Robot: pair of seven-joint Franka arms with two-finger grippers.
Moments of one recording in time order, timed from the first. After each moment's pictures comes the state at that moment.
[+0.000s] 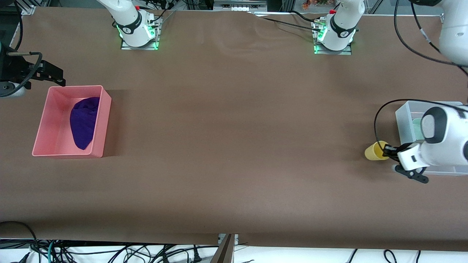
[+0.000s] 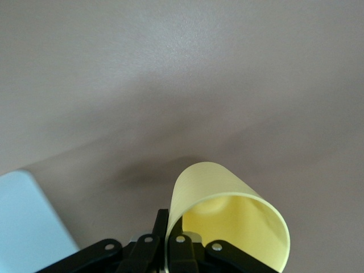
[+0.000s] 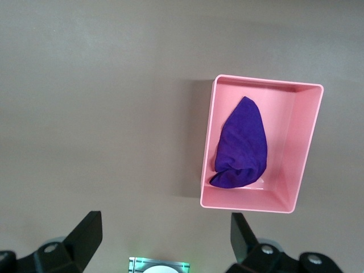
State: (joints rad) left arm 0.45 0.66 -0.35 -1.49 0.22 1.91 0.43; right arm 0.10 0.10 -0.07 -1.42 -0.03 1.41 -0.09
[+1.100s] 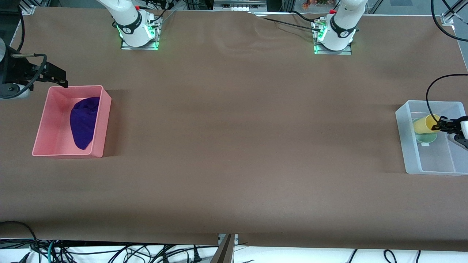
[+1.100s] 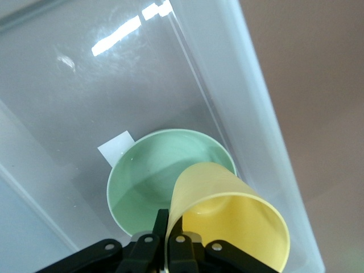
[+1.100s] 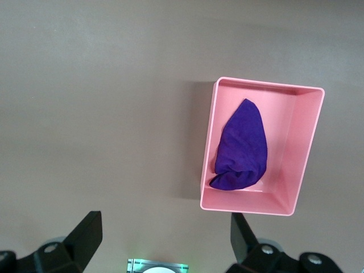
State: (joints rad) left arm 0.80 0.67 -0.31 -1.54 0.28 1.89 0.88; right arm 0.11 0.11 -0.06 -1.41 -0.03 1.42 -0.09
